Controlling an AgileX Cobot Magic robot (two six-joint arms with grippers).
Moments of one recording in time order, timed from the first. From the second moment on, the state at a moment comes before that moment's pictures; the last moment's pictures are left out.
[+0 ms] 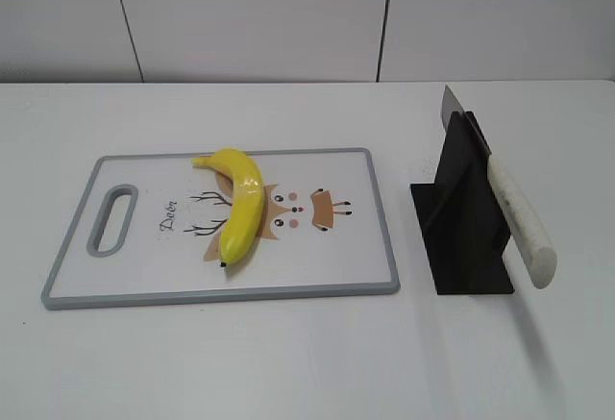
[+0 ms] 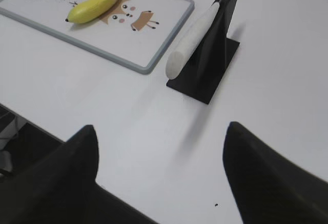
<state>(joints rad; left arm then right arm) -0.06 0.10 -0.49 -0.05 1.08 0.14 0.39 0.04 -0.51 0.19 1.04 -0.18</state>
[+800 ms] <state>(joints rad) -0.06 0.10 -0.49 -0.05 1.08 0.14 0.02 -0.01 -0.51 0.19 1.04 -0.18</state>
